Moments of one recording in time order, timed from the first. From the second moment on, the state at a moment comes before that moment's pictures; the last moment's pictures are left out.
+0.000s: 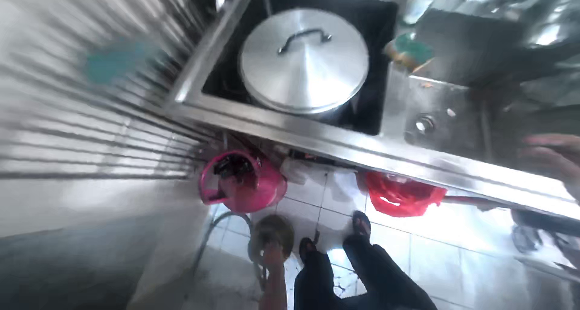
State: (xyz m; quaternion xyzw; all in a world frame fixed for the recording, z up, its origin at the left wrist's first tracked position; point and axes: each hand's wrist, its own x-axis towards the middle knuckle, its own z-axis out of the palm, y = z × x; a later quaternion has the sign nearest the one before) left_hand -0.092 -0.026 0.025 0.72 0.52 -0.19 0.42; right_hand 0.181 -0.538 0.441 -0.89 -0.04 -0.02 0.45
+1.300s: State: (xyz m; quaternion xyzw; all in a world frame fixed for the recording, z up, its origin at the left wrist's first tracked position) left_hand 0.470 -0.062 0.418 0.98 0.01 -0.06 0.19; right_hand 0.121 -0.572 0.453 -0.86 0.27 -0.01 0.42
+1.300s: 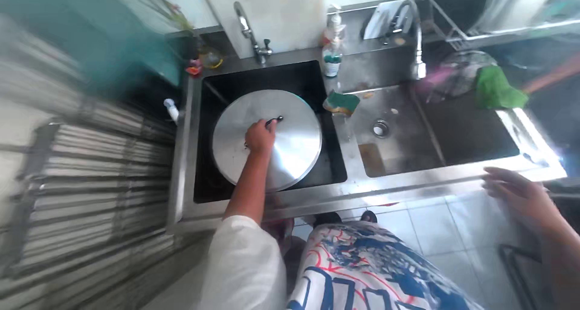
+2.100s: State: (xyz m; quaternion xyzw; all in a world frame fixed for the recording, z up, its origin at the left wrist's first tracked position) left_hand 0.475 -0.071 0.413 0.99 -0.06 -0.06 0.14; right_hand 0.408 -0.405 0.455 -0.90 0.02 0.17 0.39
